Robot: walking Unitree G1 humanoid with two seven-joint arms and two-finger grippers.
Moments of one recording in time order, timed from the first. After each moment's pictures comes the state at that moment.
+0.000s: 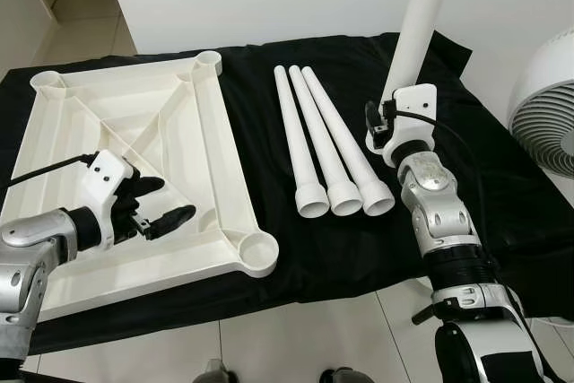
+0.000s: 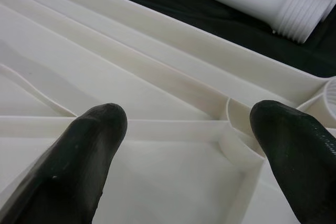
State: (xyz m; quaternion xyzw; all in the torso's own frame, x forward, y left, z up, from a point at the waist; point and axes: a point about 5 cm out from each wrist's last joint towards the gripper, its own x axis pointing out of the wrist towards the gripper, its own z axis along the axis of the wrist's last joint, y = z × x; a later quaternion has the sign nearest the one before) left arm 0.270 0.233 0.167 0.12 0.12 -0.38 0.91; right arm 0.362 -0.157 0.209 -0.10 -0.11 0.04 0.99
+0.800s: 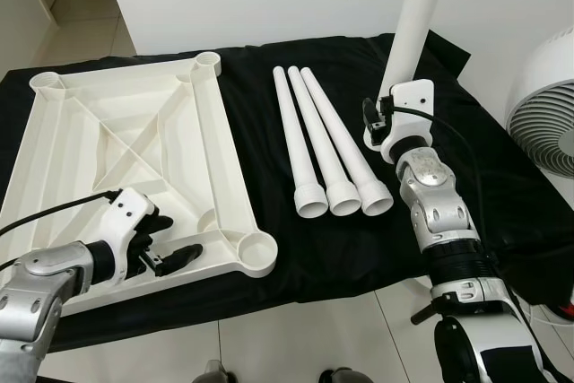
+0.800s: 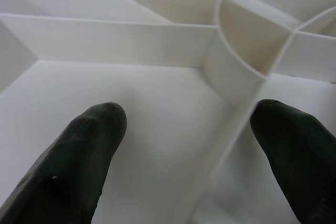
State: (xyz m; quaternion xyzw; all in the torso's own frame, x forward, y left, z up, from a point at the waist) left arm 0.258 0.225 0.126 0.13 0.20 -0.36 0.90; right arm 0.366 -0.156 0.212 -0.11 -0.11 0.04 0.99
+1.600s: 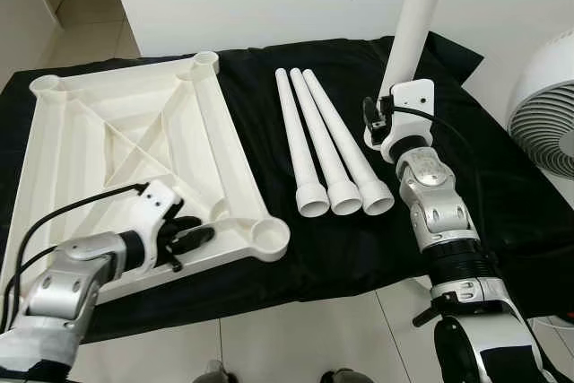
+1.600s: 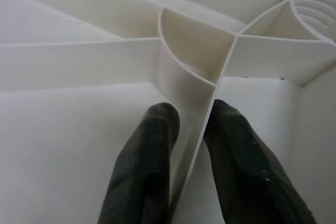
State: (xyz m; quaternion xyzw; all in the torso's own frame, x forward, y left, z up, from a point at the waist) left arm 0.278 0.187 0.121 0.09 0.18 -0.39 0.90; right arm 0.366 -0.154 0.213 -0.11 -0.11 0.04 0.99
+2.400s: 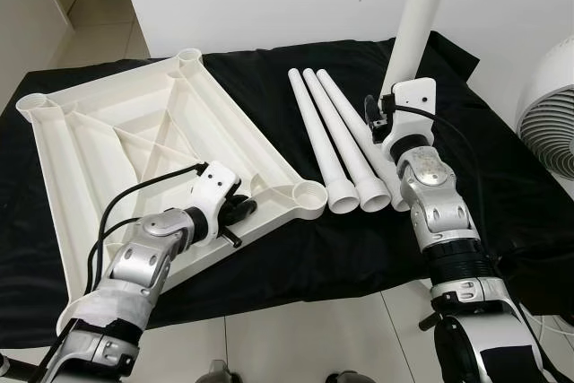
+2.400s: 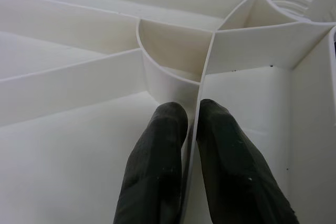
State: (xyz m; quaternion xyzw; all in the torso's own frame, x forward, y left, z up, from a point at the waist) left arm 0.313 0.122 0.121 0.10 0.14 -0.39 0.91; right arm 0.364 -0.154 0.219 -0.10 -0.13 0.04 0.99
